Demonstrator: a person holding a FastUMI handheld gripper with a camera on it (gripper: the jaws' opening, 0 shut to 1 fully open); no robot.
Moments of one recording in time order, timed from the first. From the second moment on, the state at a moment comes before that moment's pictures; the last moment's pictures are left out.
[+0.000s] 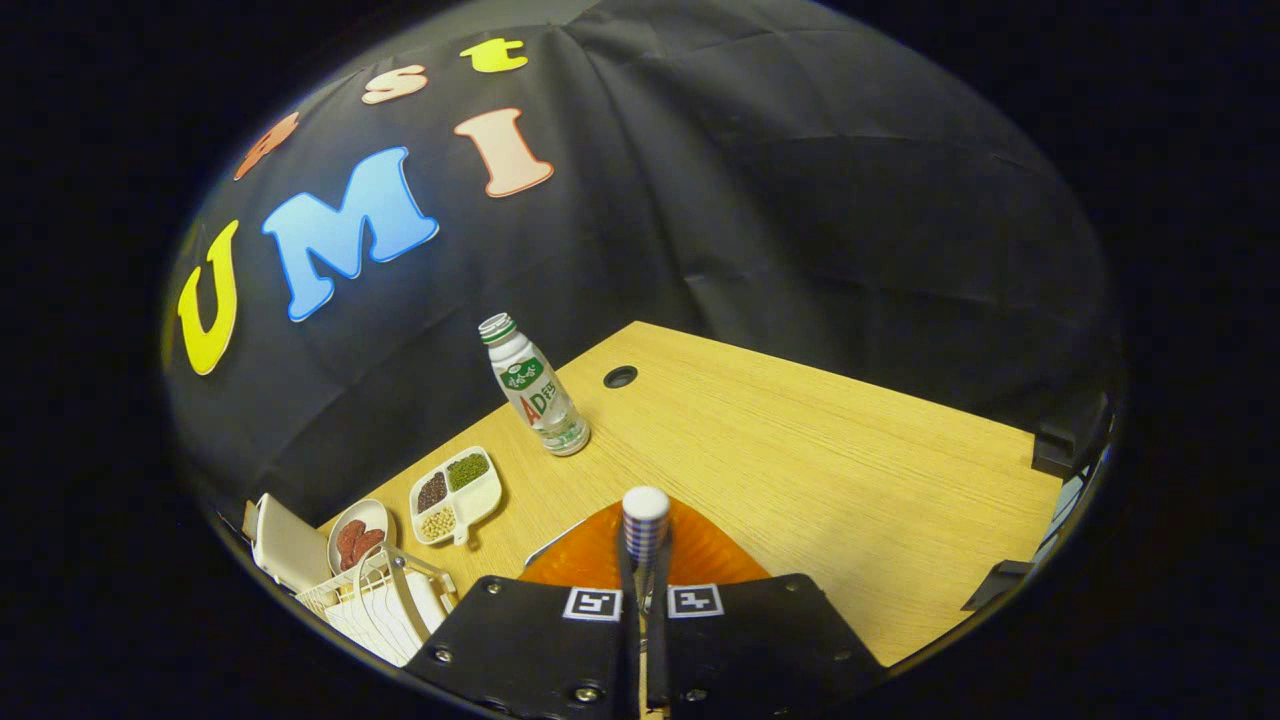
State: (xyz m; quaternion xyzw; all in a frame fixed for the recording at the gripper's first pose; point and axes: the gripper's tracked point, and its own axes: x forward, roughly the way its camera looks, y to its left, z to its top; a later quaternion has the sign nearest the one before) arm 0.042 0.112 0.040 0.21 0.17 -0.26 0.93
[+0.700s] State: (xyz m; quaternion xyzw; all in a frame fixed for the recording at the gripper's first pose) arm 0.021 0.148 0.158 0.10 0.10 -0.25 0.96
